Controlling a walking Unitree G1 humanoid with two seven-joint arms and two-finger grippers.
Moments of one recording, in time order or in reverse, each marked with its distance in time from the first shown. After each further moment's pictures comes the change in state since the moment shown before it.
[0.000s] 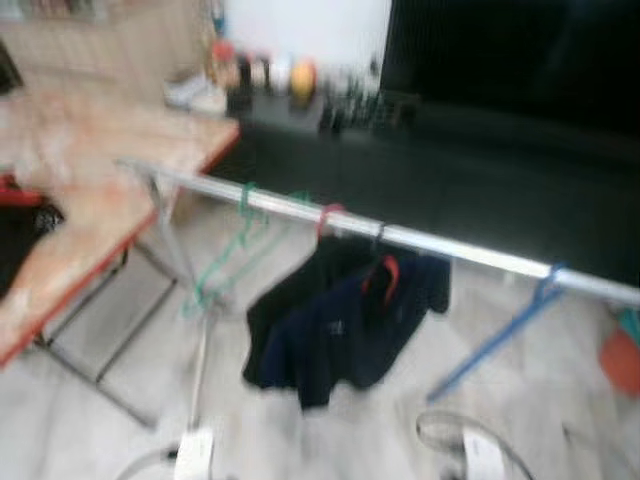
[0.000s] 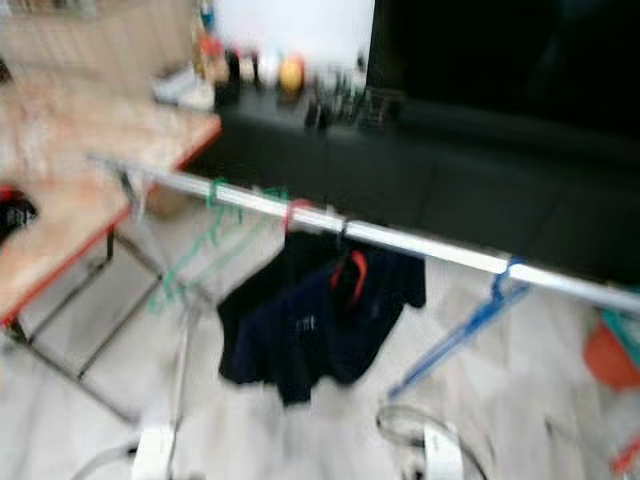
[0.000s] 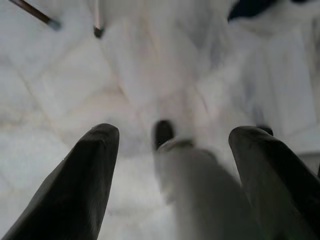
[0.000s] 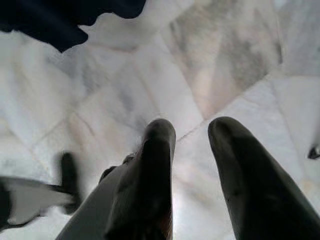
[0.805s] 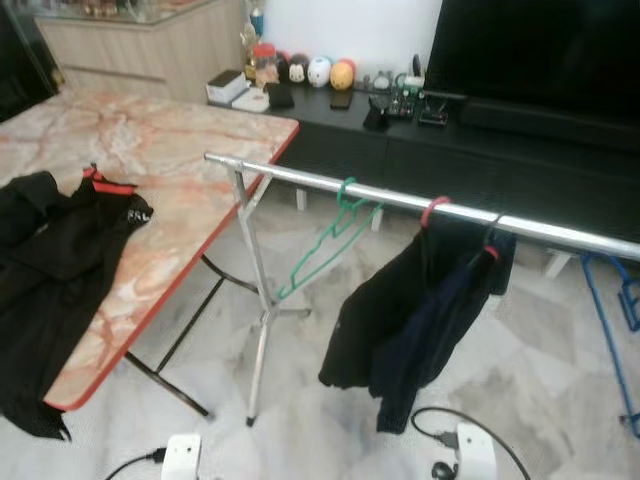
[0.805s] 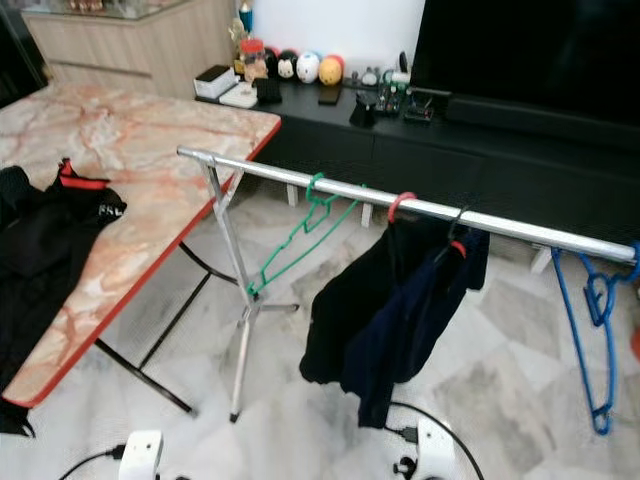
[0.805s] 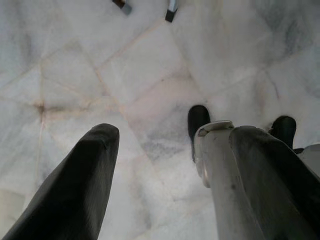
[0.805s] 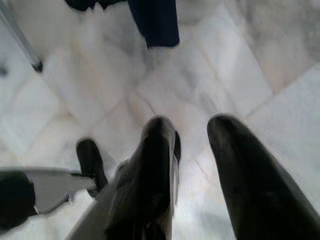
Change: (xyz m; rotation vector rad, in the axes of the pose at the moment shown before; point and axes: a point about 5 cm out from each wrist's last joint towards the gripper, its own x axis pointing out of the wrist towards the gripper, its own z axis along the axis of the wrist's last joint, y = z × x) left arm -0.002 0.008 -0.013 0.001 0.035 0.016; right arm 0.000 -0.006 0.002 0.039 -0.008 0.001
